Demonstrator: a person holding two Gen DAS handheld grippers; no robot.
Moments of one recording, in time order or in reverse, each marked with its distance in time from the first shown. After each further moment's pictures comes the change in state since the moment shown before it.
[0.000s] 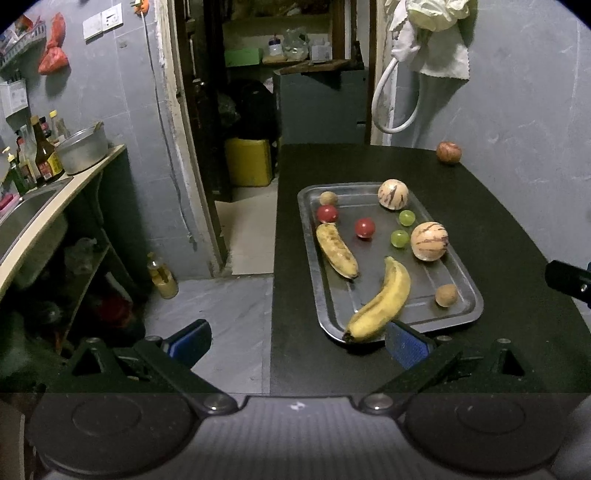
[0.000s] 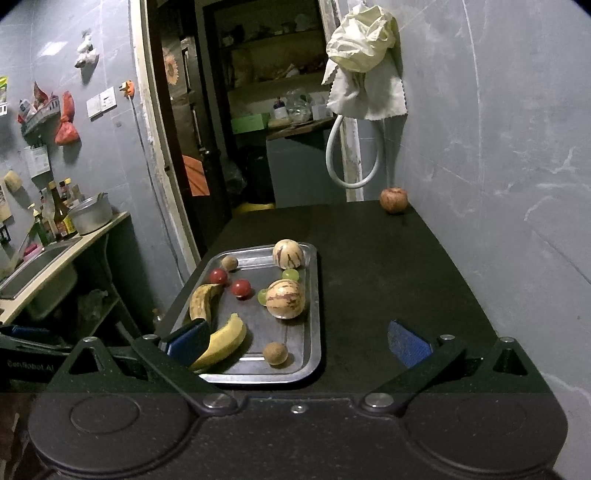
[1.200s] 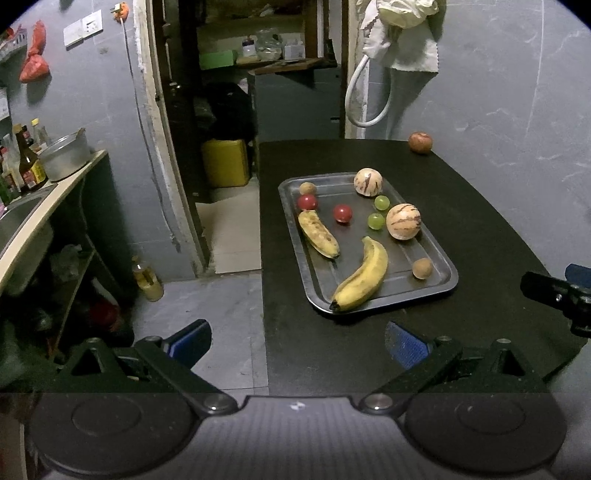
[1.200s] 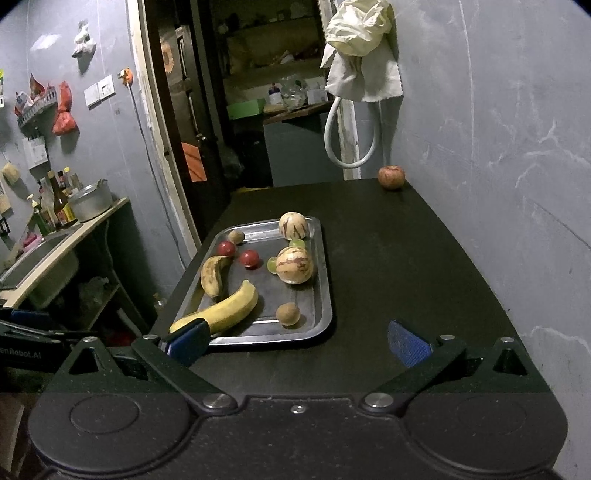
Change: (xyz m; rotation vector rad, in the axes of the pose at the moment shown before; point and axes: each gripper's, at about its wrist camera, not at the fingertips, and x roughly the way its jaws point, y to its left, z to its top) left arm -0.027 0.011 -0.018 0.062 0.011 -0.071; right arm -0.019 0.018 -0.025 0.017 0.052 -0.020
